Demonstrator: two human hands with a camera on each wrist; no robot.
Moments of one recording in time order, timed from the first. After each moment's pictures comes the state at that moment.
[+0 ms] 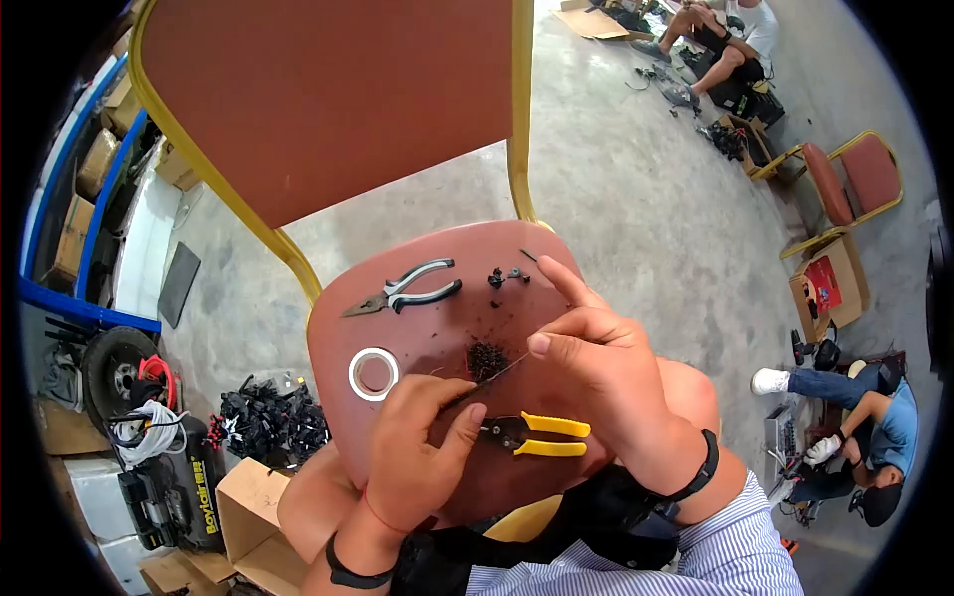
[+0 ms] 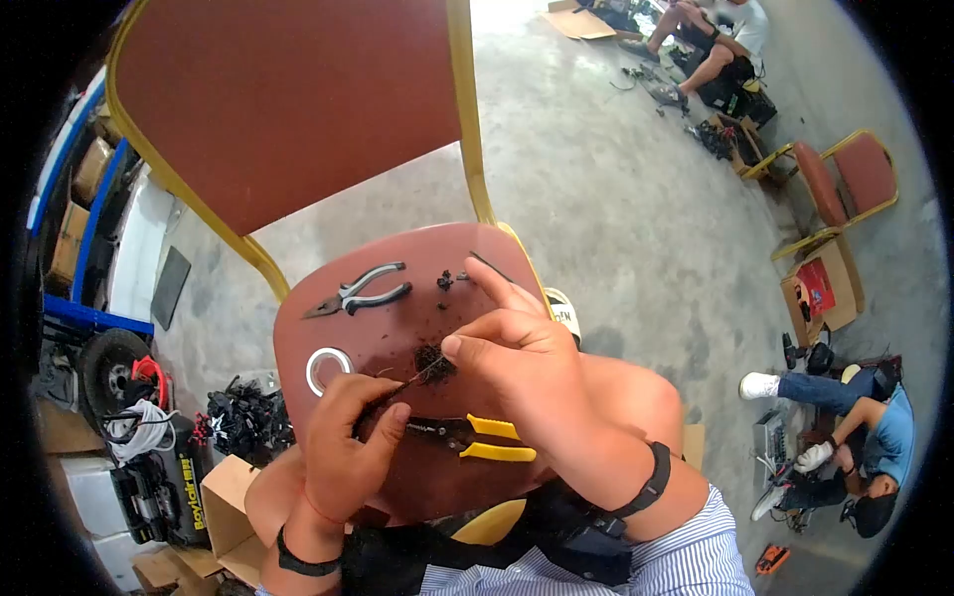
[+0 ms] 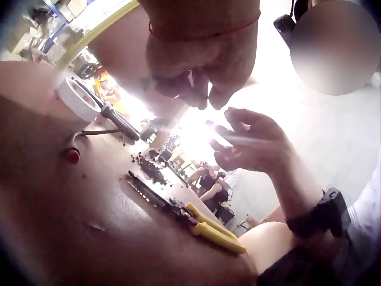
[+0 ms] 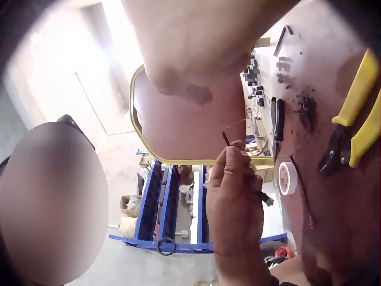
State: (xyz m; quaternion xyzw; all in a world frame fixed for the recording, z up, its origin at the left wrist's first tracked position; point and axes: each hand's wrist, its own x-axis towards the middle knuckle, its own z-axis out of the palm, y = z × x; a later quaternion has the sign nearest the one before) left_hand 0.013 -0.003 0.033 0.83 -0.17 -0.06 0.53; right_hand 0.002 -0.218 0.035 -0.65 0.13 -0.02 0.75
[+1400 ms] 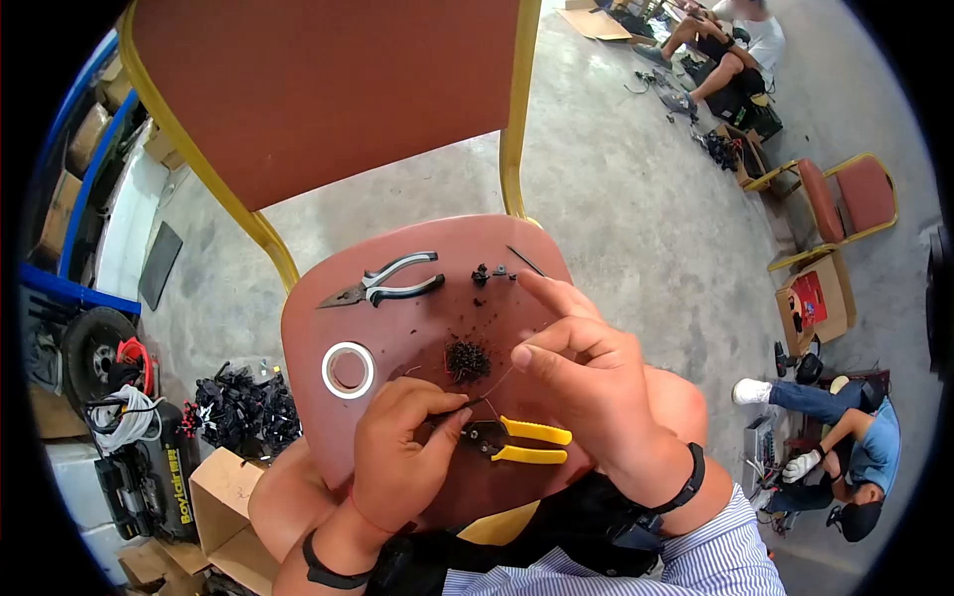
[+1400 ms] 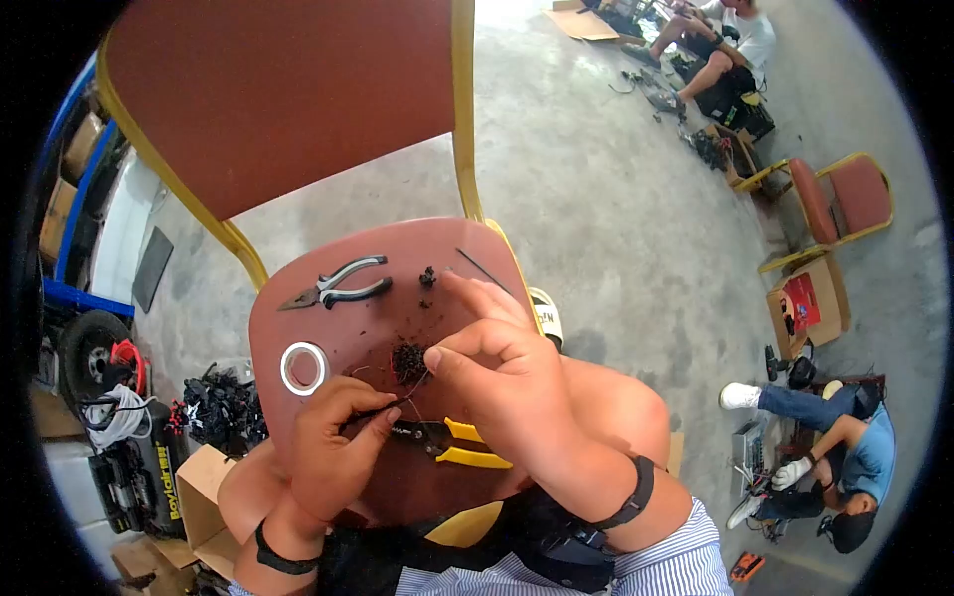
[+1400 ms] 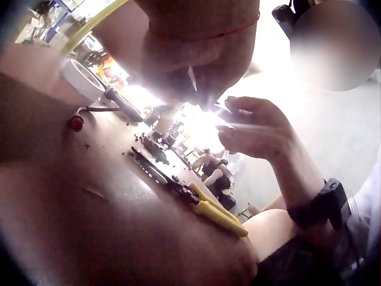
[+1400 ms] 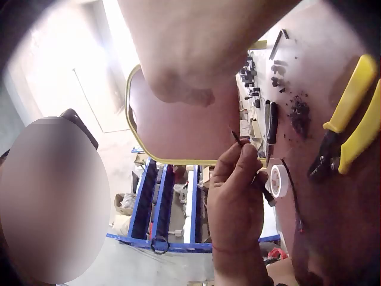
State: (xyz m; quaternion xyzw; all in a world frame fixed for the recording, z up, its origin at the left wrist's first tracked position) left_hand 0.011 -0.009 0.012 0.82 -0.17 -0.07 0.55; right_hand -0.001 -0.221 0.032 -0.70 0.09 -0.03 0.71
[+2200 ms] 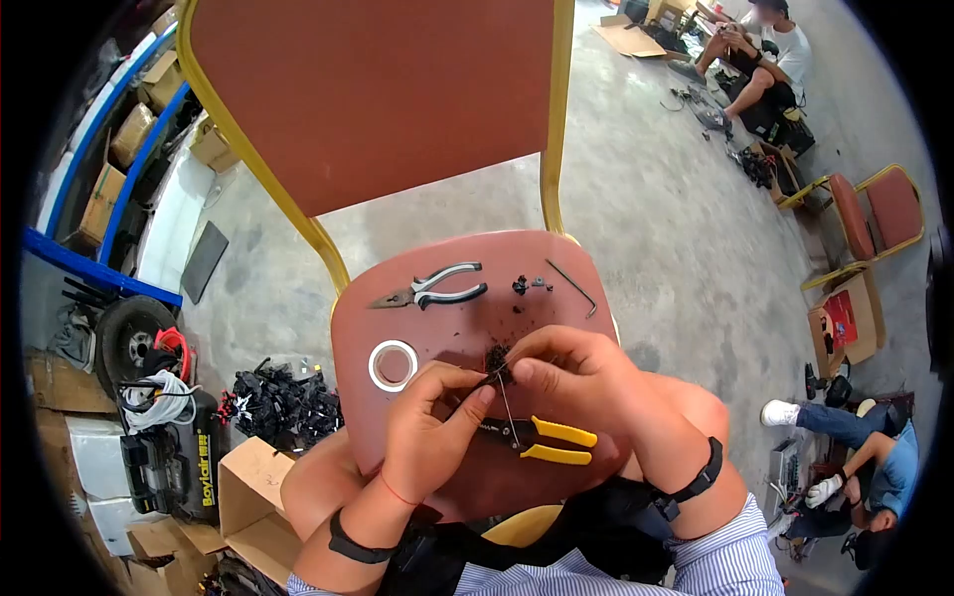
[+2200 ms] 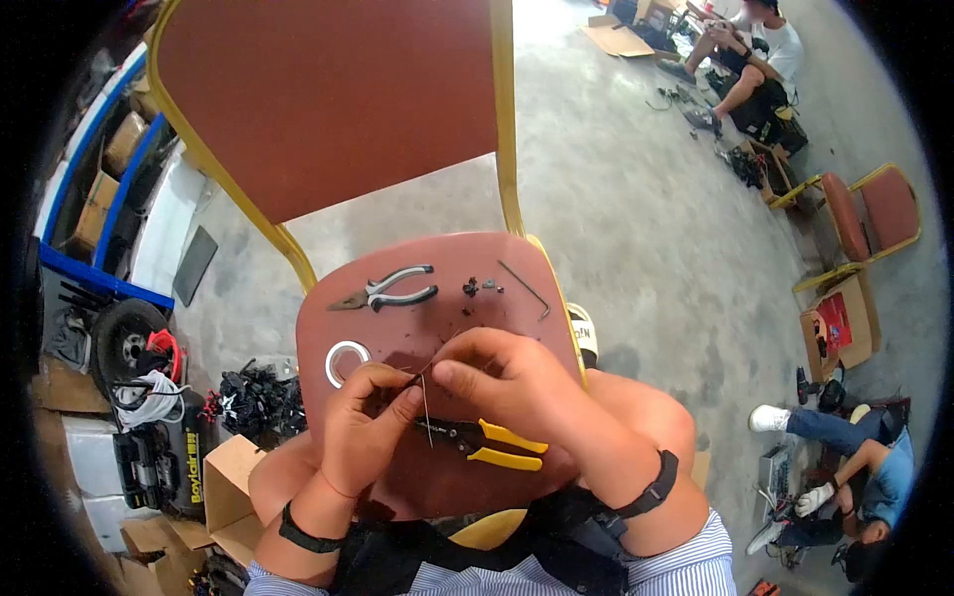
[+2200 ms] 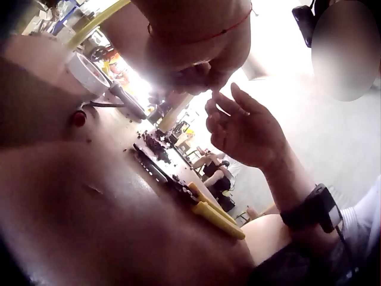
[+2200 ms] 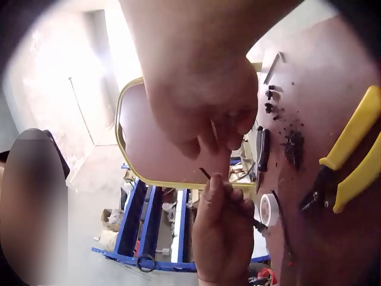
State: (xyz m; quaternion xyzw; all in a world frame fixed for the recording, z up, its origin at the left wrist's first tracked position) left_hand 0.012 -0.005 0.001 0.74 -0.08 -0.11 0.65; right_hand 0.014 -0.223 0.028 -0.72 0.02 0.17 0.67
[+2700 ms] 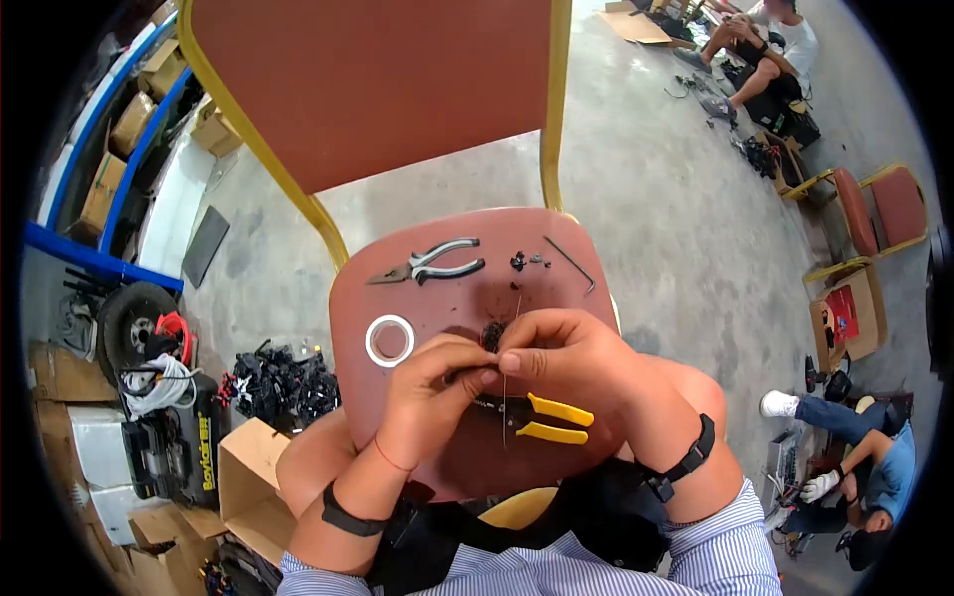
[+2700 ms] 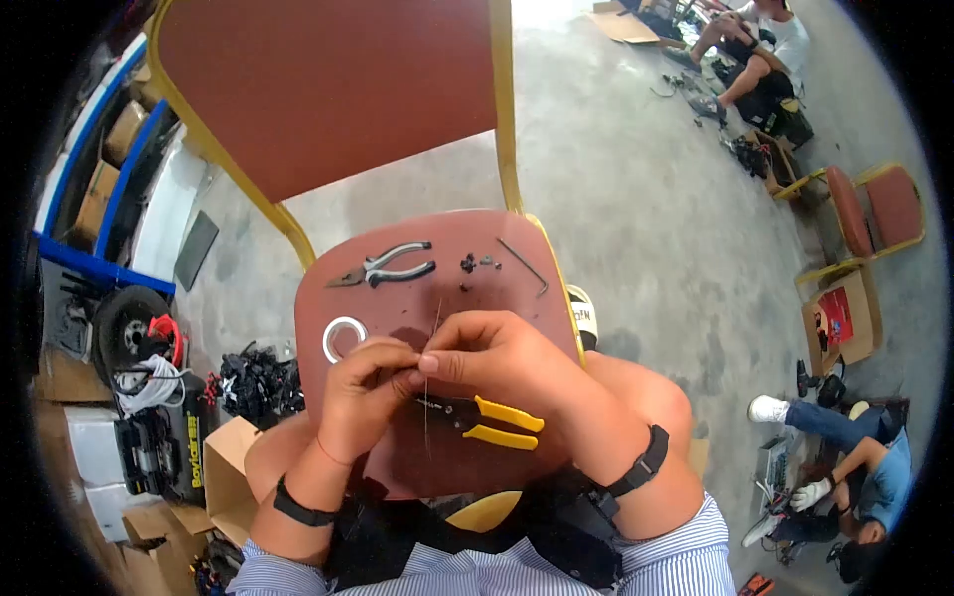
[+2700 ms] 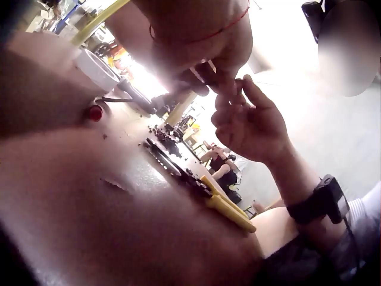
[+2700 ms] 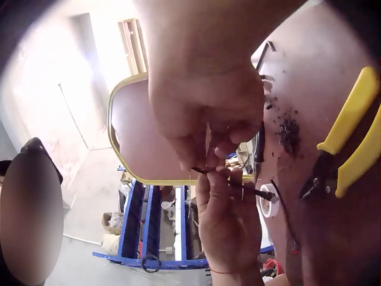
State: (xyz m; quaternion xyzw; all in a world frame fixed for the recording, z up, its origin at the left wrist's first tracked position) left_hand 0.020 -0.005 0.000 0.74 -0.16 -0.11 0.64; right_hand 0.015 -0.222 0.019 -0.48 0.05 0.31 0.82
